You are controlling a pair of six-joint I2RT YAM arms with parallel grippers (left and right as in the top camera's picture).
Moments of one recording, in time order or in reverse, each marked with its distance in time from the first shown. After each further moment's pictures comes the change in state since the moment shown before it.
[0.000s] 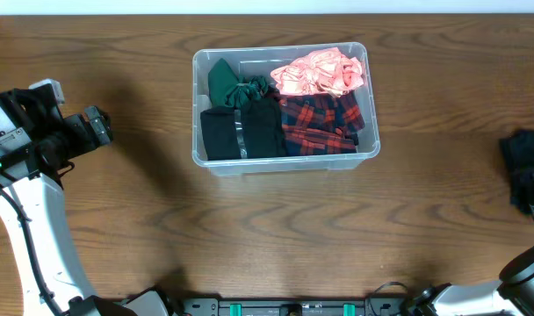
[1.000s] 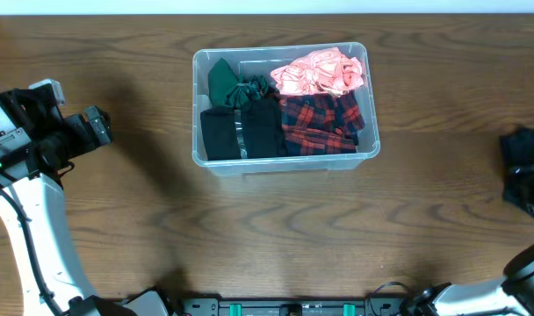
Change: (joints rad) left arm 0.000 0.000 0.000 0.000 0.000 0.000; right arm 0.003 0.014 0.002 0.028 -0.124 -0.071
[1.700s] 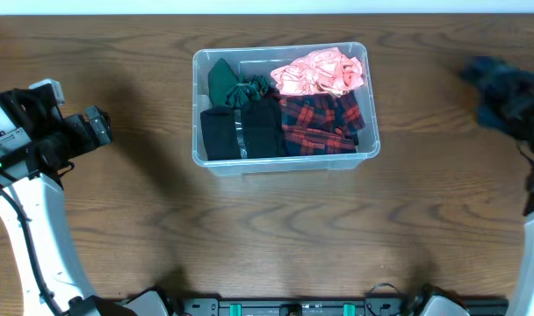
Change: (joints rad) left arm 0.000 0.000 0.000 0.000 0.000 0.000; right arm 0.427 -0.551 0.131 0.104 -0.370 -0.029
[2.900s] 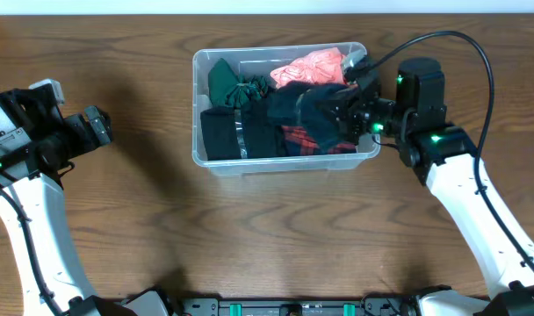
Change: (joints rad) left arm 0.000 0.000 0.000 0.000 0.000 0.000; right arm 0.687 0.257 0.000 0.001 -0.172 -0.401
